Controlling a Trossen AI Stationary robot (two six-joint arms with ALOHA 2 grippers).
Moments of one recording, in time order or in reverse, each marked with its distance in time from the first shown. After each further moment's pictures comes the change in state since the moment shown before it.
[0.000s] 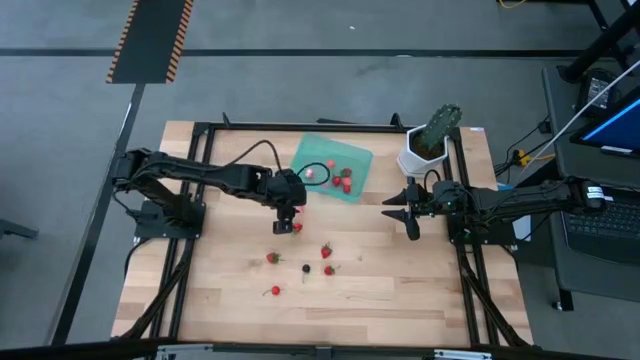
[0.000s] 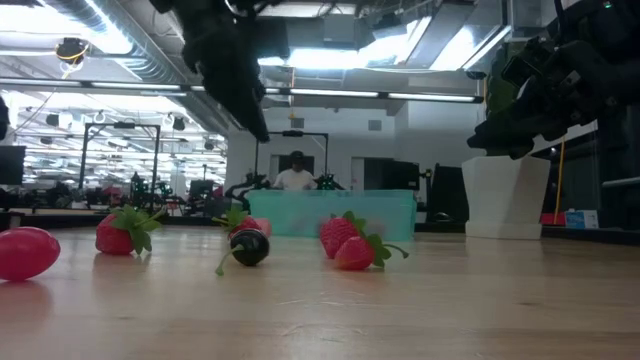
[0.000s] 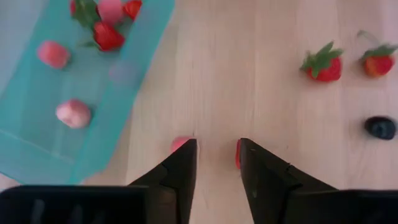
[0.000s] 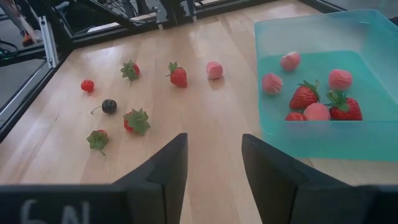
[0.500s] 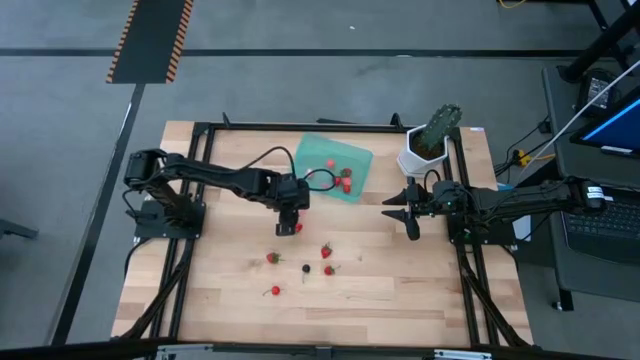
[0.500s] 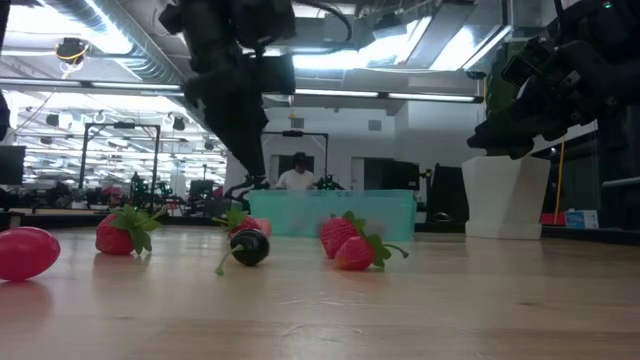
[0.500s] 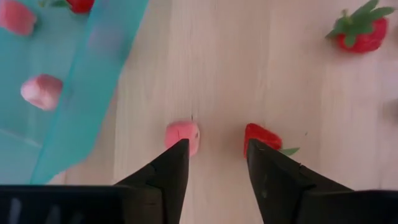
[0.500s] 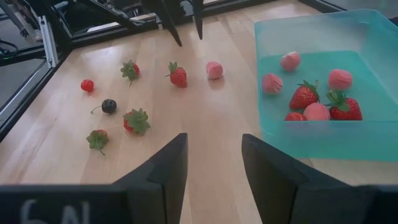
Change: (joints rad) left arm 0.009 0.111 0.000 -0.005 0.003 -0.002; right arm 0.000 0.000 0.000 0.000 0.000 -0.001
